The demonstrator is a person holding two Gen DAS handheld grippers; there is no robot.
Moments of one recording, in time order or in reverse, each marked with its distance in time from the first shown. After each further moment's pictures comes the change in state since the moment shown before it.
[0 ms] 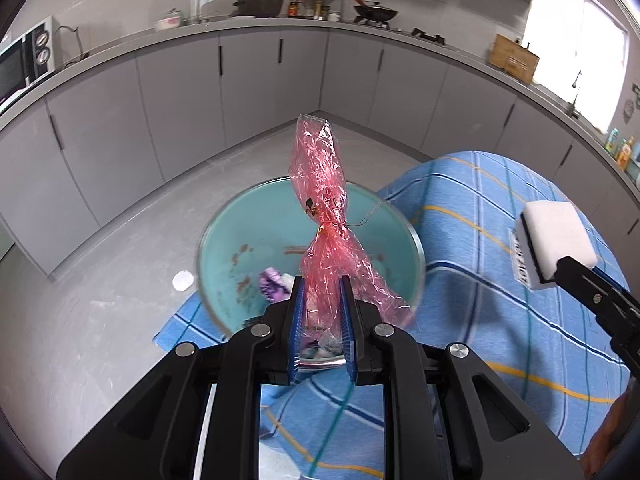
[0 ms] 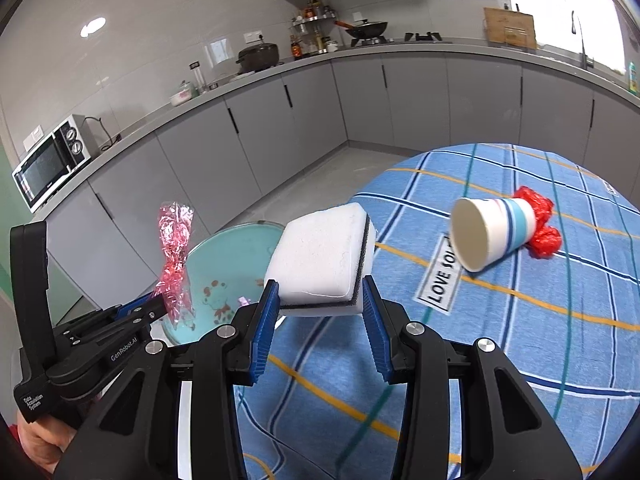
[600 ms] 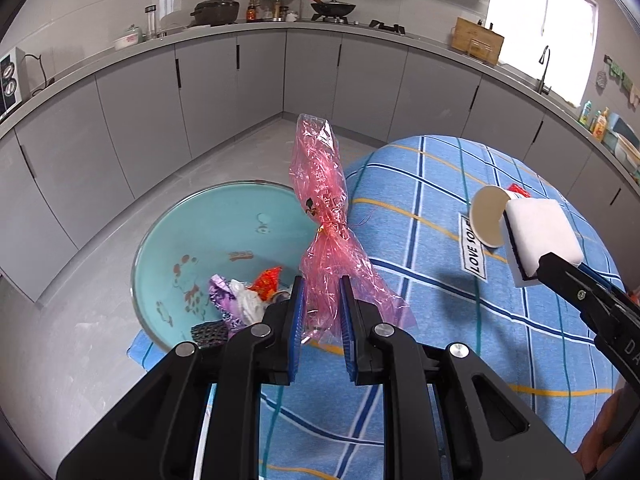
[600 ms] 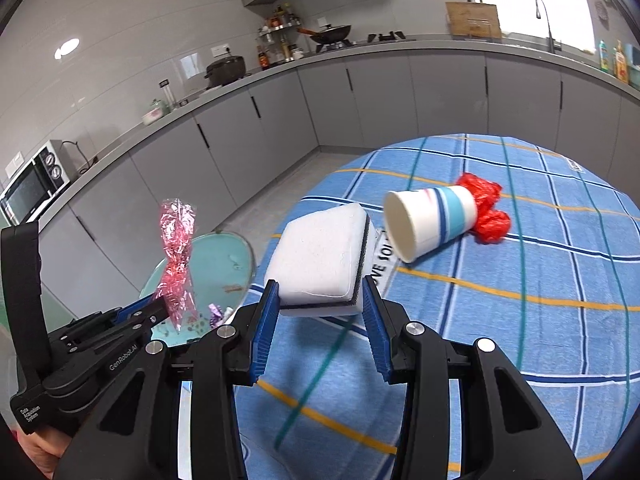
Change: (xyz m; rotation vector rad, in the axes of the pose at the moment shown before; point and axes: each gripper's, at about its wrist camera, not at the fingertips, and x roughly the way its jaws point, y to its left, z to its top) left arm 0.001 -0.063 0.001 0.104 0.000 -0.076; right arm -0.025 -0.049 -0.007 0.082 -0.027 -0.065
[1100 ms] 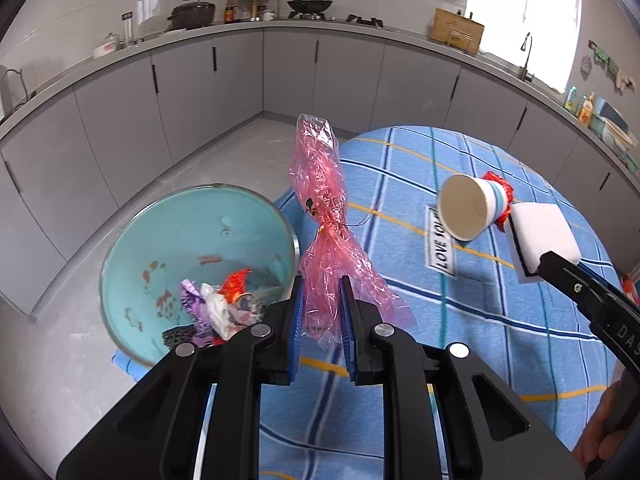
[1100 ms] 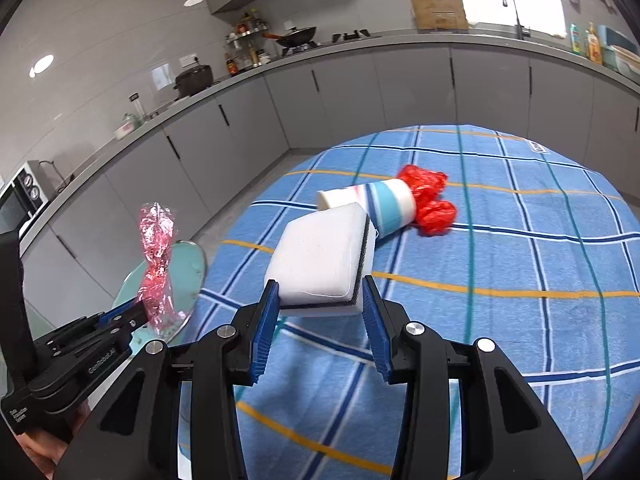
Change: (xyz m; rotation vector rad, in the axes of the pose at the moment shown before) left arm 0.009 -0.036 0.002 0.048 0.011 -0.039; right arm -0.011 -0.047 -0.003 0.070 -0.008 -0.072
